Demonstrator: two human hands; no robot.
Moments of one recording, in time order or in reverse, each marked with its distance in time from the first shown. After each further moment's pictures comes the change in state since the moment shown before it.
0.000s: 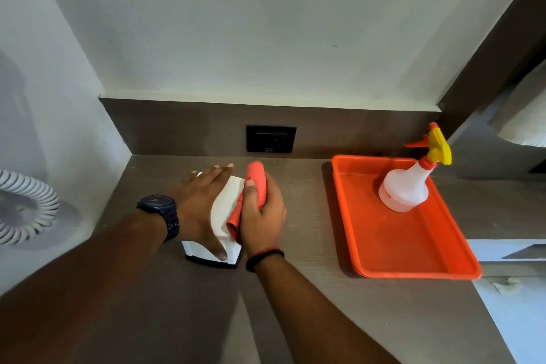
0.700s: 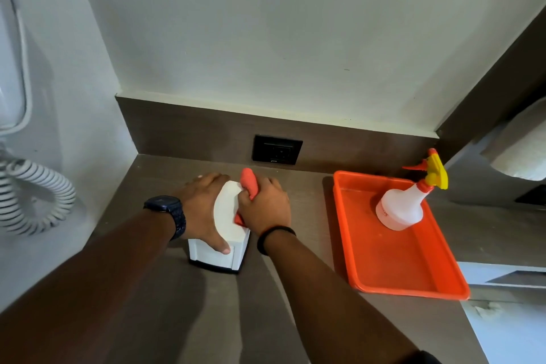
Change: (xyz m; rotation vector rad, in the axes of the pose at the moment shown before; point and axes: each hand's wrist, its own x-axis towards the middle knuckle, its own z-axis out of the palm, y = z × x) left_hand -0.006 -0.008 -0.009 -0.188 0.037 -0.069; right_hand 0.041 -0.011 0.004 -0.714 -0.275 -0.114
